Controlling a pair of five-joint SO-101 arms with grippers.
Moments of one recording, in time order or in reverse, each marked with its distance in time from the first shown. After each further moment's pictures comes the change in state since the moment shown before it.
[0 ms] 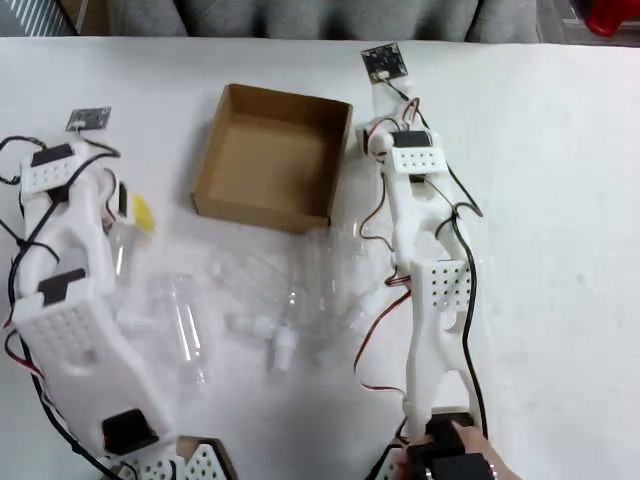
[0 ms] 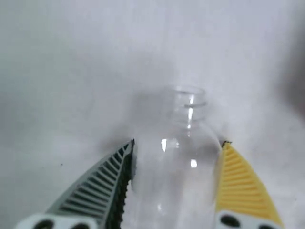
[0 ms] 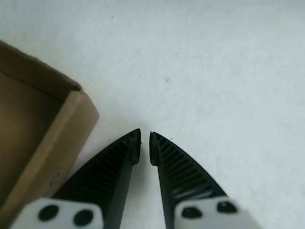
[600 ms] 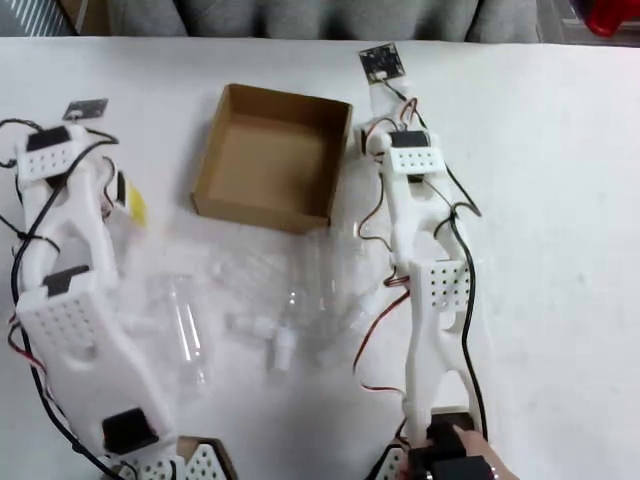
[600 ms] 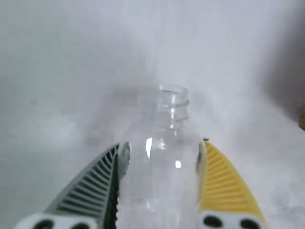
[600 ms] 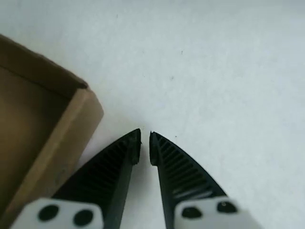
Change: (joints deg) left arm 0.6 -0.3 -10.5 12.5 3.3; right arm -0.4 0.0 -0.3 1.2 0.0
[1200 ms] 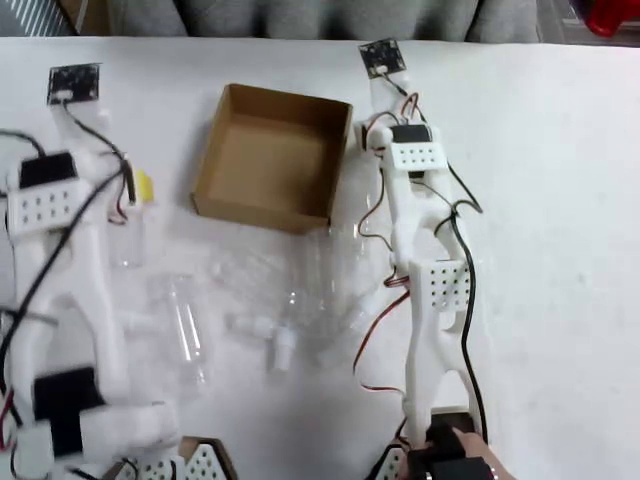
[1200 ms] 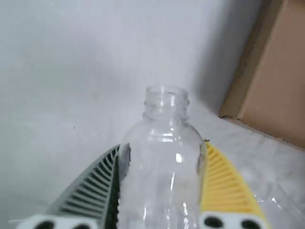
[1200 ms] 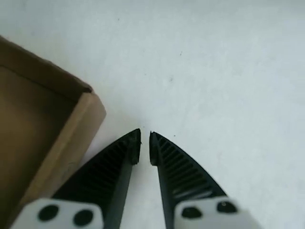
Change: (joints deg) left arm 6.0 -46.1 39.7 -17.8 8.0; right arm 0.0 0.0 -3.3 4.4 0.0
